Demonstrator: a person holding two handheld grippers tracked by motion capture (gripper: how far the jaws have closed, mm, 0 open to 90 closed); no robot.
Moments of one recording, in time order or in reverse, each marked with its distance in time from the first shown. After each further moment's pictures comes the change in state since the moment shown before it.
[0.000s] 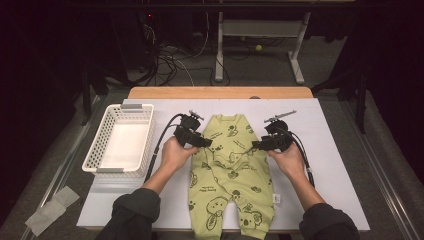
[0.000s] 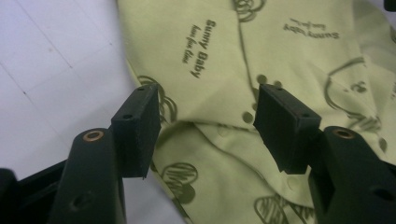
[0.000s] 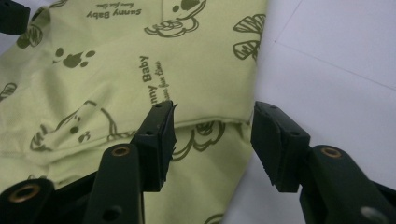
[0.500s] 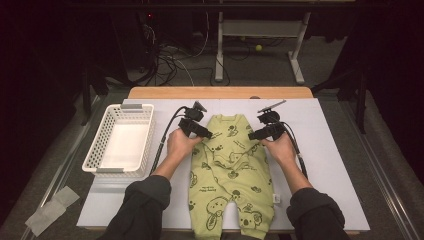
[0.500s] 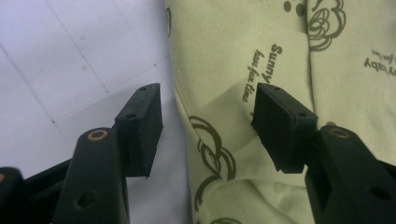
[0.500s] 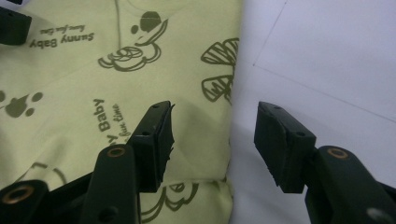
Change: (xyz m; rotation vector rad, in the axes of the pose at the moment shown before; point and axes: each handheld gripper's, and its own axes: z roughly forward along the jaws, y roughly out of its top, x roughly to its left) left arm 0.025 0.030 0.031 0.086 0.048 -0.107; right arm -0.012 0.032 0.031 0.088 -0.048 0.077
